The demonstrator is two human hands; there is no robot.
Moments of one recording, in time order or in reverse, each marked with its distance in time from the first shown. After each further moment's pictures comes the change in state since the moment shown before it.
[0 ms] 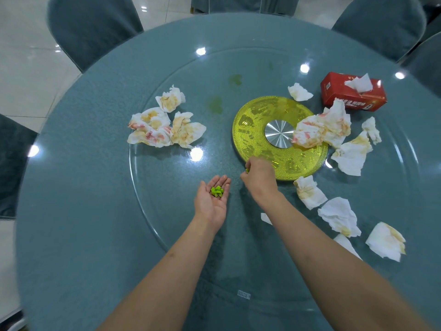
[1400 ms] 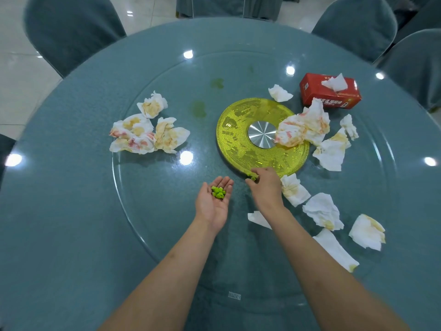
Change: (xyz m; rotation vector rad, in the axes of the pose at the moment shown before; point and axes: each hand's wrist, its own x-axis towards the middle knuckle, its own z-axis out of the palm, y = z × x) left_hand -0.006 -0.034 0.021 0.057 -0.062 -0.063; right_hand -0.034 0.050 -0.032 0.243 0.043 0.107
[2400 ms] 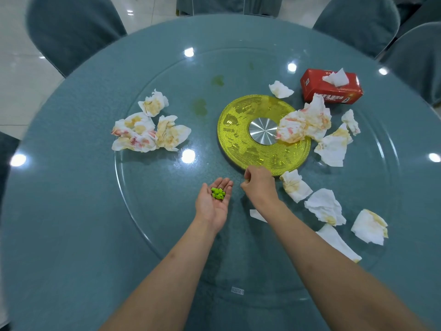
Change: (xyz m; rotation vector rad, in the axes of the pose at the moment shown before) left_hand -0.003 -0.001 -0.010 -0.007 0.027 -0.019; right_hand 0.002 -0.011 0.012 -0.212 -0.087 -0.067
